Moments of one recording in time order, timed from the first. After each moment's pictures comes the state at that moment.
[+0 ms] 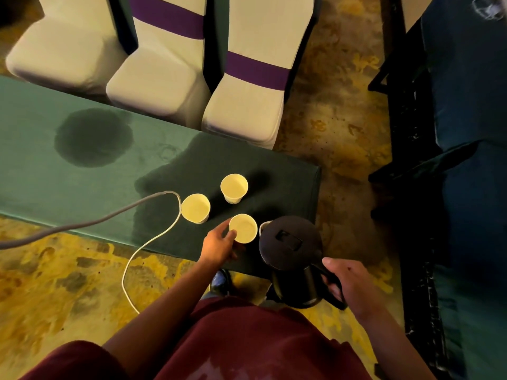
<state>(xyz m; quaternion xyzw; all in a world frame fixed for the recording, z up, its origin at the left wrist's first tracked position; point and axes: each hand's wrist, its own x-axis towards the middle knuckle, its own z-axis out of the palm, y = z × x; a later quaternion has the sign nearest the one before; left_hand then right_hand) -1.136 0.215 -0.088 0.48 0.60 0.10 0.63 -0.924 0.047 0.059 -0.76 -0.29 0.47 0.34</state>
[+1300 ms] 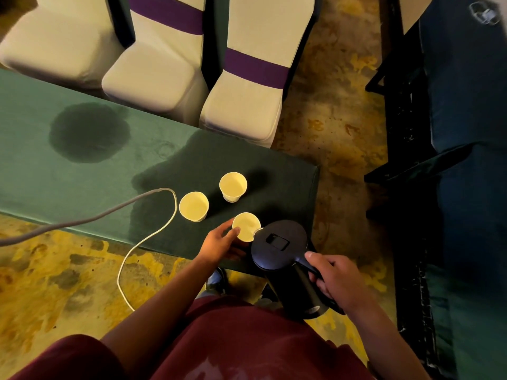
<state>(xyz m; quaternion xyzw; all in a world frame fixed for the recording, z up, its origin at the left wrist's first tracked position) -1.138 0.215 -0.095 0.39 0.53 0.12 0.74 -0.940 0.066 0.068 -0.79 -0.30 0.47 0.25</state>
